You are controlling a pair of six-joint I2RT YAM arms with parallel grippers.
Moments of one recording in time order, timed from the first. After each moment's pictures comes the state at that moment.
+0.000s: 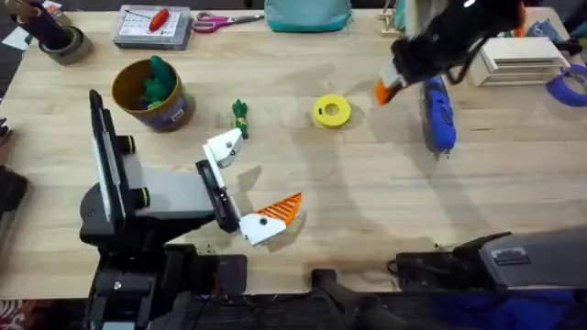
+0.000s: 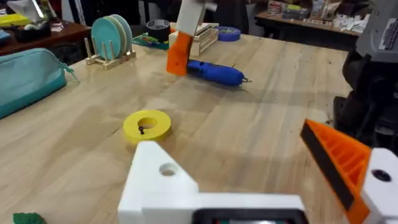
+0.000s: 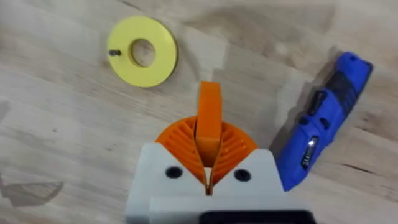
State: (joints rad) left arm -0.01 0.01 0.01 -0.12 1.11 0.06; right arm 0.26 1.61 1.44 -1.12 -0.03 -0.05
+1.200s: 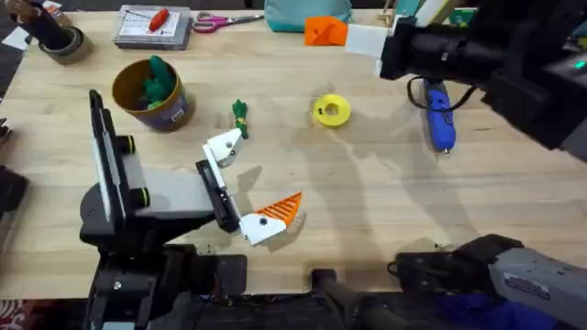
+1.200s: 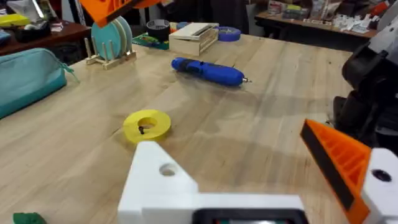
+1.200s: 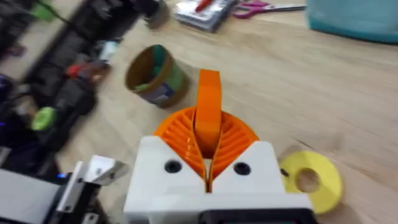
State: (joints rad) left arm -0.01 0.01 0.01 -0.12 1.11 0.06; right arm 0.34 1.19 0.85 -0.03 -0.54 0.34
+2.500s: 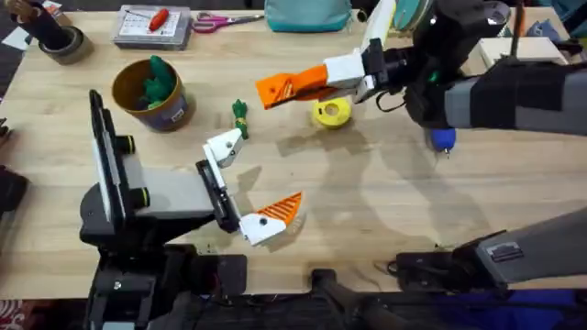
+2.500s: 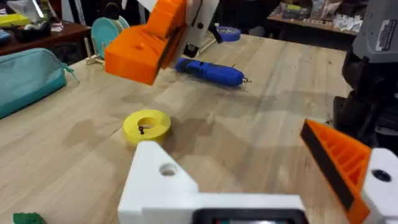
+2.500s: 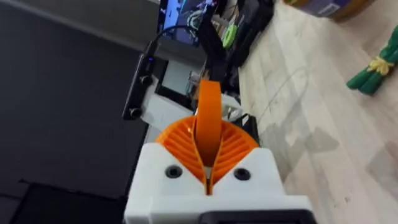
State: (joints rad) left arm -0.01 0.01 0.01 -0.12 1.11 0.06; right arm 0.30 1.70 0.77 0.96 -1.45 1.21
